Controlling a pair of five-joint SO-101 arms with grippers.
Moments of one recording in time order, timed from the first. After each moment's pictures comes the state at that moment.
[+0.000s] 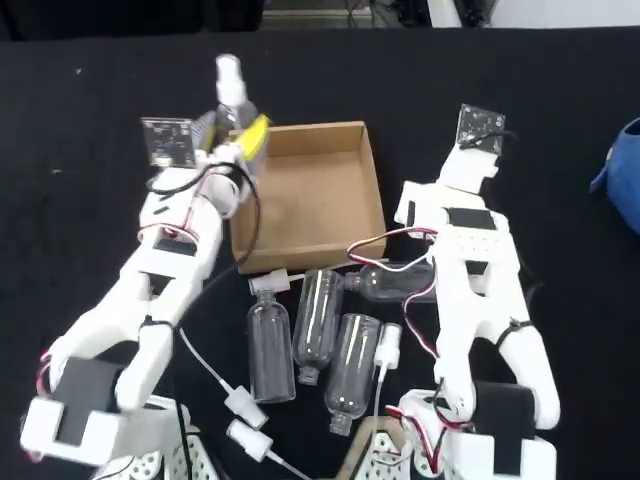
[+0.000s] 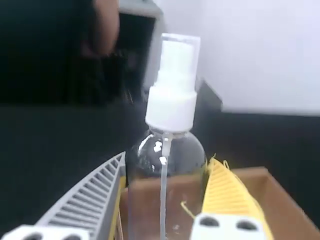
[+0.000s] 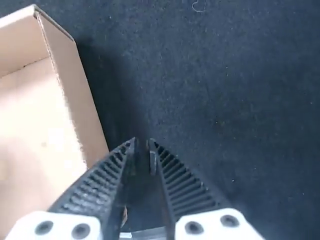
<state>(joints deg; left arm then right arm) 5.3 -9.5 52.9 -29.0 7.5 5.5 -14.1 42.9 36.2 -12.6</state>
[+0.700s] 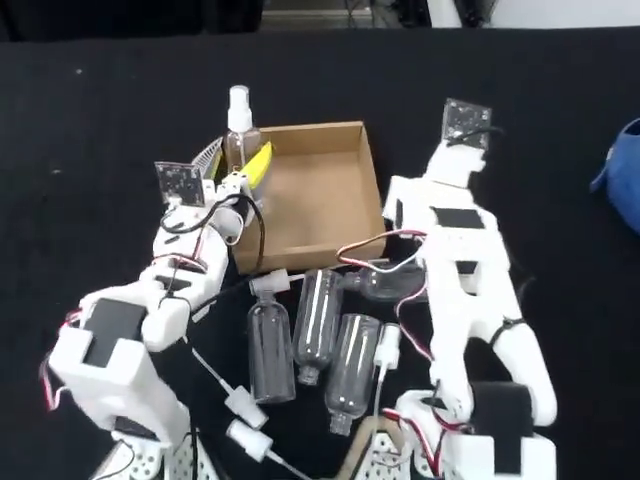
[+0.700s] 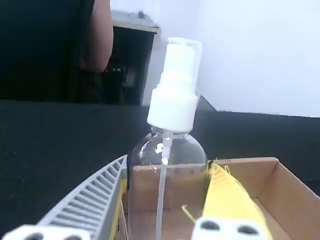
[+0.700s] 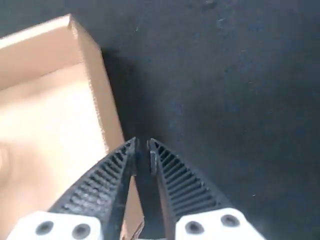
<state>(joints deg) 5.4 8.8 58.2 -57.9 7.6 1.9 -14.1 43.6 32.7 -12.6</state>
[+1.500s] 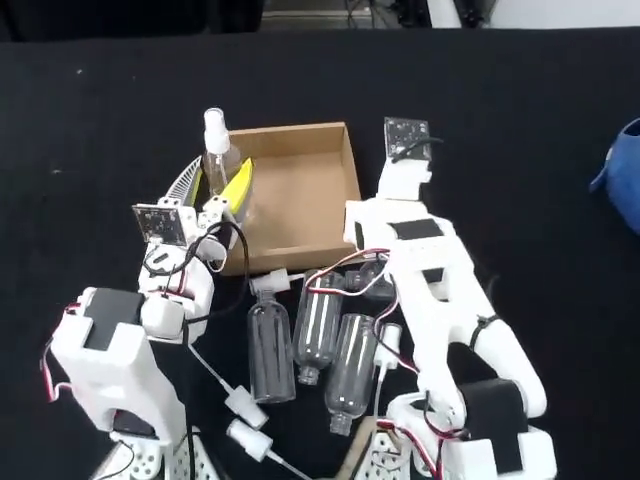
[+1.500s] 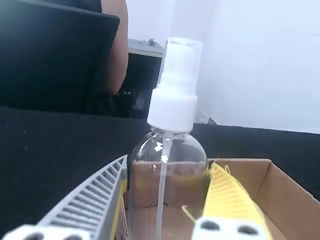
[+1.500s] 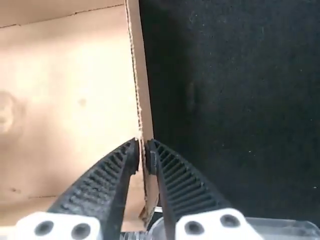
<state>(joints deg) 2.1 12.7 69.1 -78.1 7.6 -8.3 -14.1 47.8 32.7 -12.6</state>
